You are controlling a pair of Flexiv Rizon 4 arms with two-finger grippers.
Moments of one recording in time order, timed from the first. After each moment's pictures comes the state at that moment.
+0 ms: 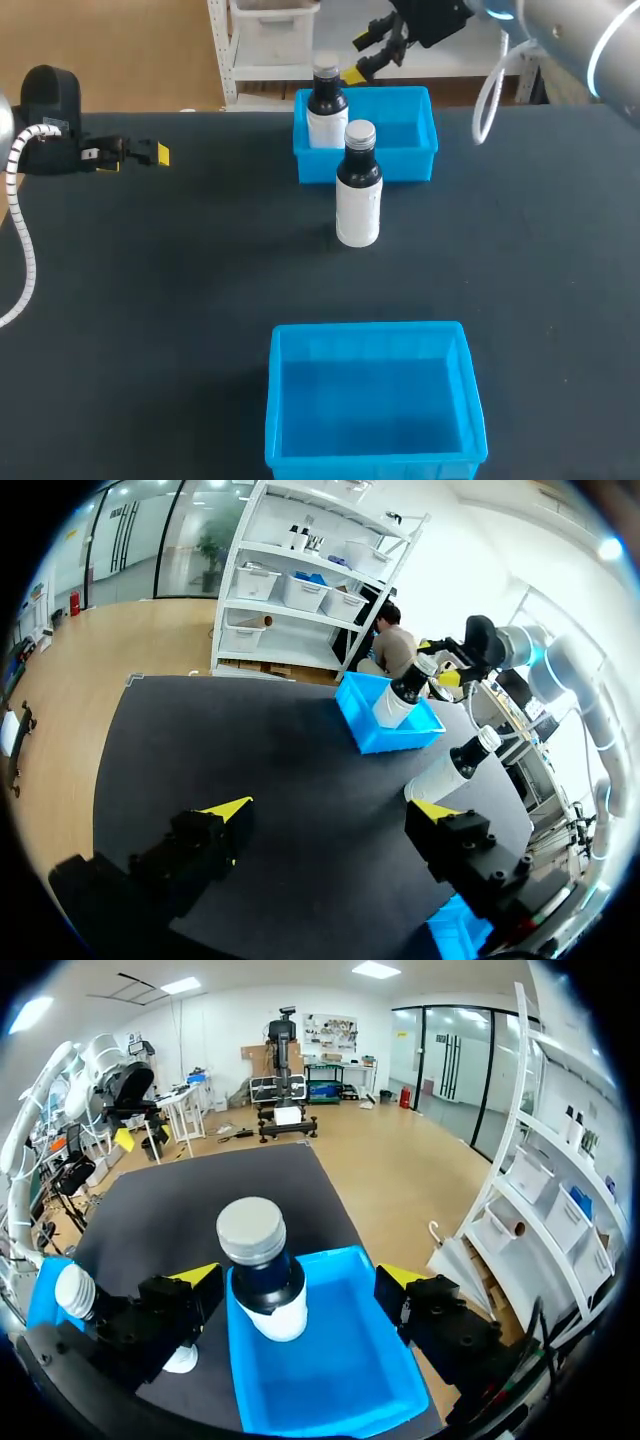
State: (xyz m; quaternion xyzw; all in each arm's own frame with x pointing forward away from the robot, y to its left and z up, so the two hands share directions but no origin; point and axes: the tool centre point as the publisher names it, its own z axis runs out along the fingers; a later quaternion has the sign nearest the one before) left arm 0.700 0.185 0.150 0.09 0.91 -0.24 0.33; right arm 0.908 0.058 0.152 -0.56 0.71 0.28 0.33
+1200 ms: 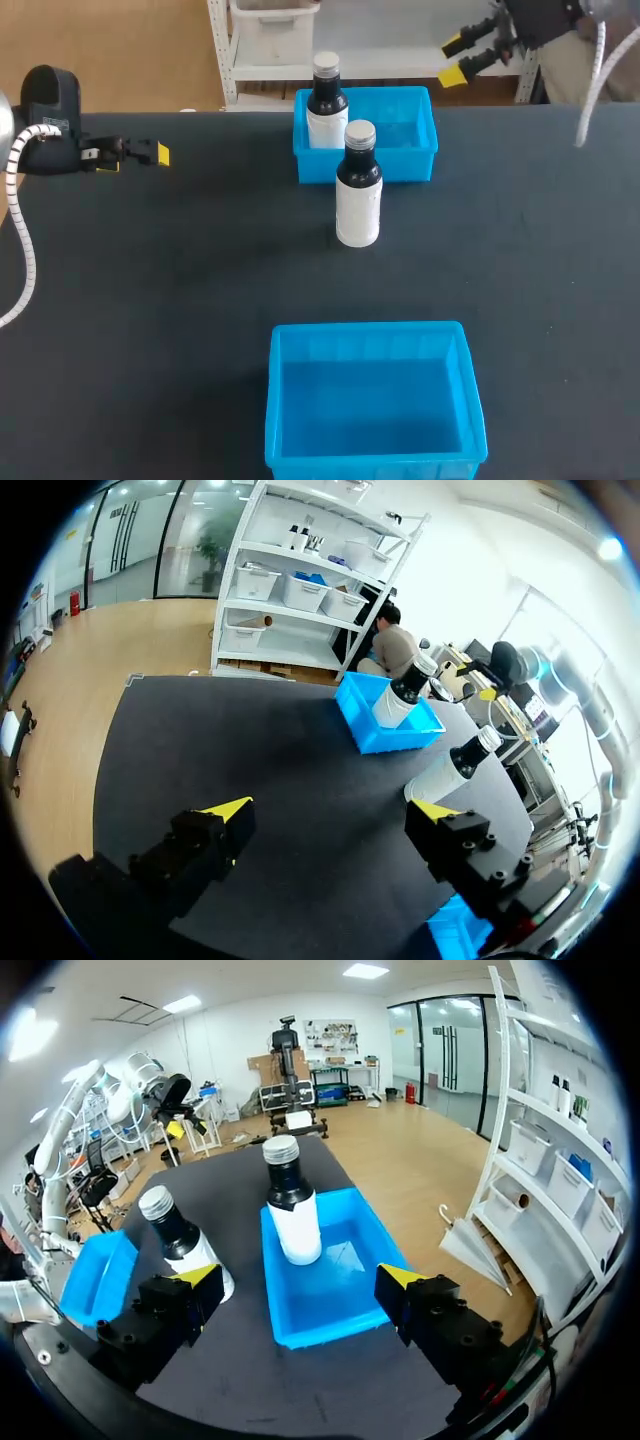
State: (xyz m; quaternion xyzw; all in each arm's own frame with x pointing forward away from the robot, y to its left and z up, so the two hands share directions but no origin) left arm 0.700 0.185 0.150 0.09 0.91 -0.24 0.33; right arm 0.869 -0.072 0.160 -0.53 0.71 0.34 0.31
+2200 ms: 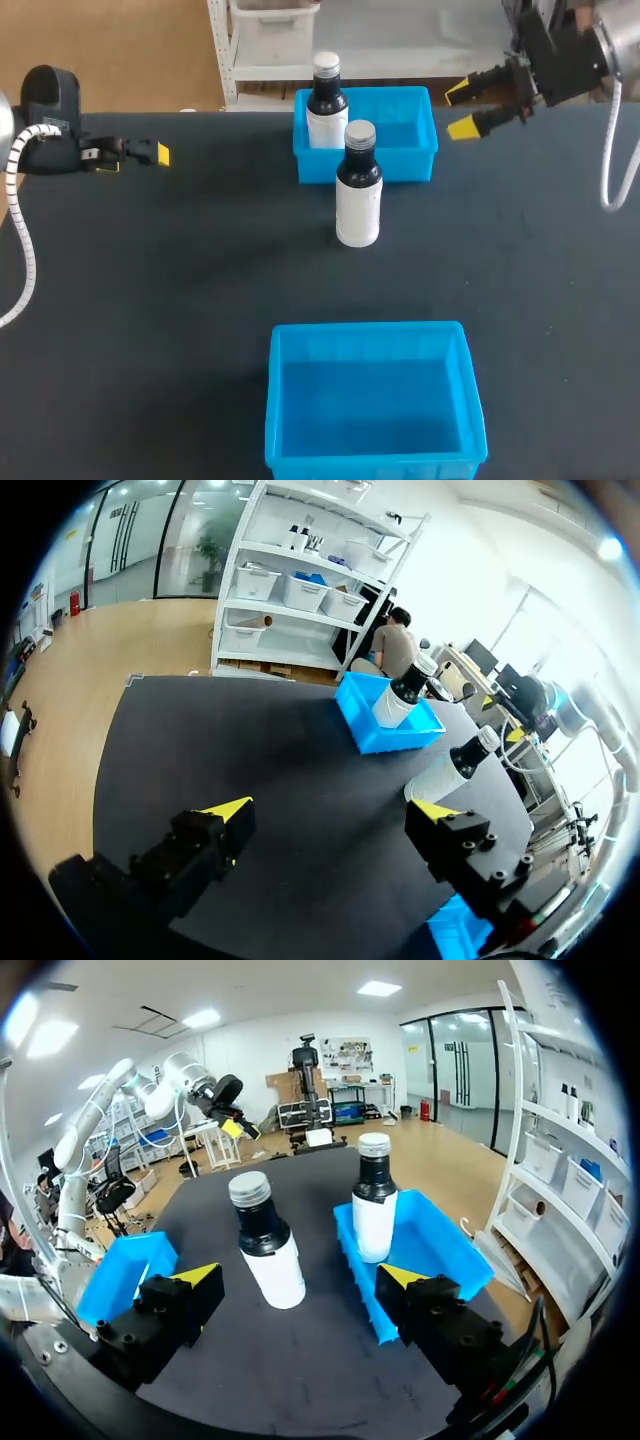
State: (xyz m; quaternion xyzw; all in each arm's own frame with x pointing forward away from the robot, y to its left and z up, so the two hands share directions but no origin) left arm 0.700 0.185 0.150 0.09 0.91 -0.24 0.33; right arm 0.760 -0.060 0.156 -0.54 0.68 0.37 0.33
